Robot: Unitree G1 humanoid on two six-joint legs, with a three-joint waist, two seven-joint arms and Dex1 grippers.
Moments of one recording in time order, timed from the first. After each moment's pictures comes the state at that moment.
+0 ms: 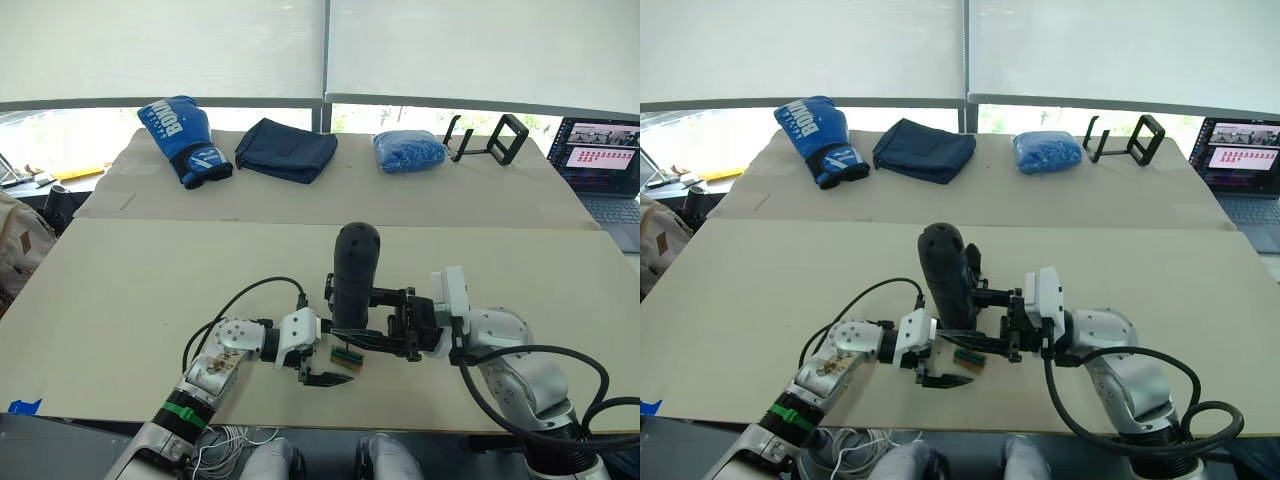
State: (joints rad) left arm -0.33 0.38 -0.37 0.17 -0.14 -0.02 -1.18; right arm -0.21 -0.48 0.10 -0.42 0.57 0.22 1.07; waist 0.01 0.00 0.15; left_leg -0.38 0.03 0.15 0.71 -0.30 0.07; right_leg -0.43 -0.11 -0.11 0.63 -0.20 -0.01
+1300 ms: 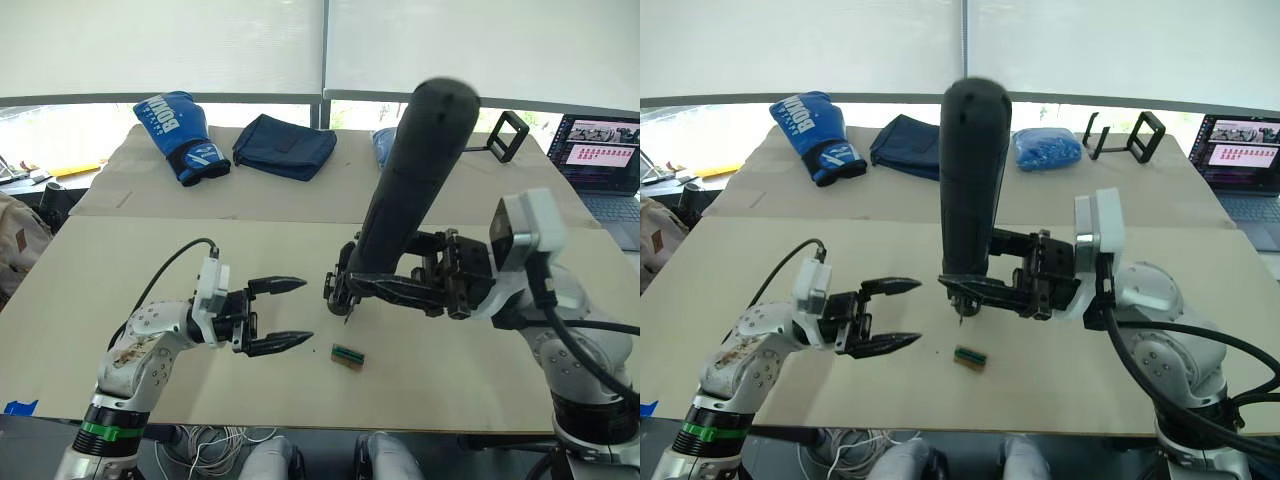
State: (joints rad) left arm -0.25 0.56 0.03 -0.25 -0.72 0.31 -1.19; right arm -0.44 -0.62 -0.09 -0.58 0.97 0.48 0.88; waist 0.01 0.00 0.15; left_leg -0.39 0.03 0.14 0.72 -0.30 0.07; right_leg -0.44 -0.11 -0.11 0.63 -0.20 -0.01
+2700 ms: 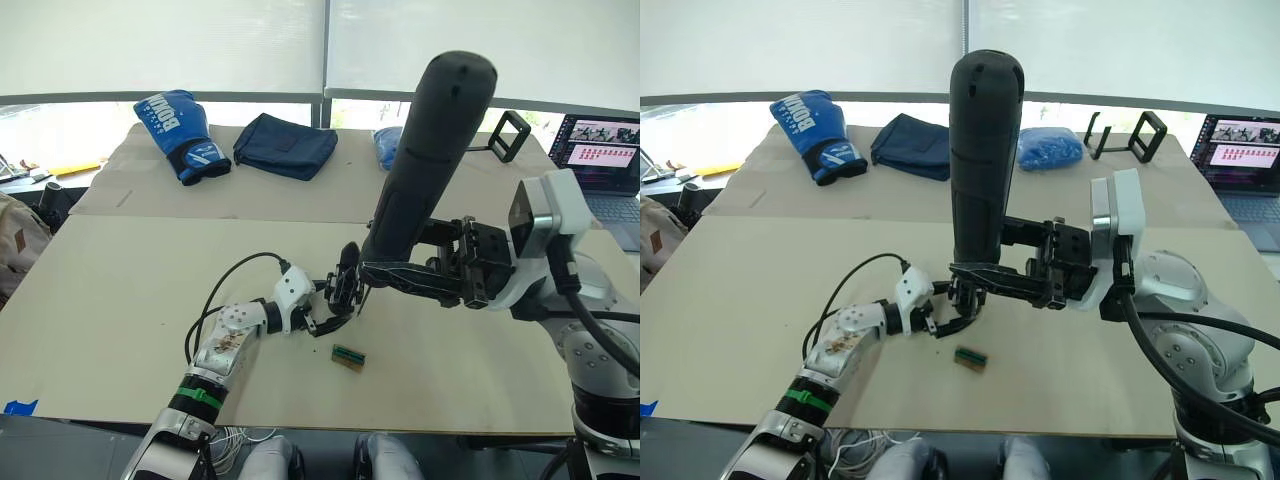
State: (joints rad) left arm -0.42 0.27 -0.22 0.26 -0.16 0.10 -0.88; right arm -0.43 -0.68 -0.12 -0.58 0.99 0.51 0.87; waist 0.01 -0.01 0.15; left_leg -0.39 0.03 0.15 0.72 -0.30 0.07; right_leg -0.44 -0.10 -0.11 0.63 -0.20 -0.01
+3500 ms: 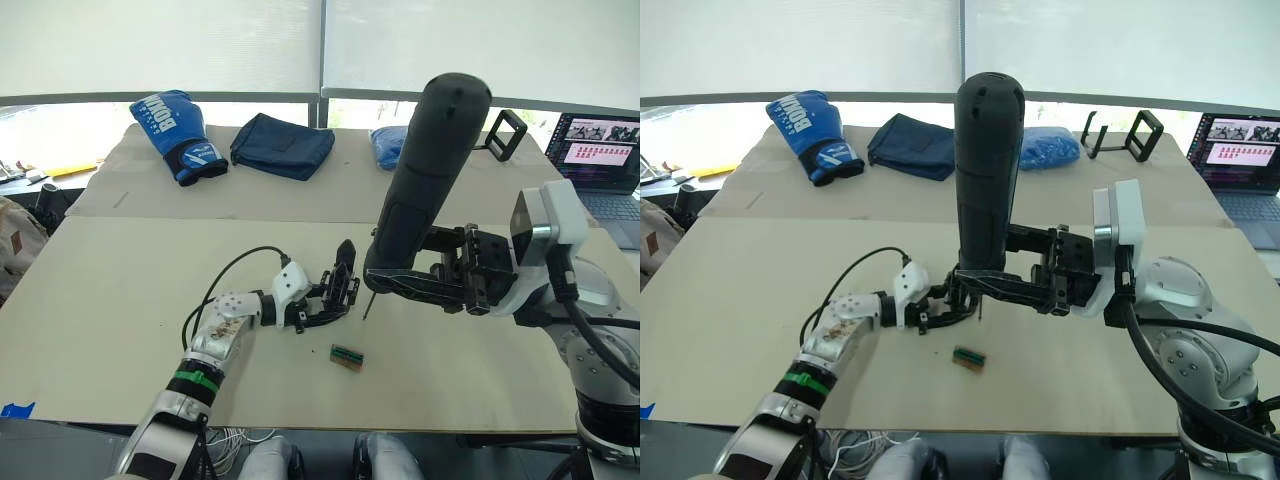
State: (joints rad) left arm -0.55 0.33 -0.21 0.45 -0.17 0.00 -1.15; right arm -0.40 -0.68 -0.14 -0.59 0.97 0.51 0.89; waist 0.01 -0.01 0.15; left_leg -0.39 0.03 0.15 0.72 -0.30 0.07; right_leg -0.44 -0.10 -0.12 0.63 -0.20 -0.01
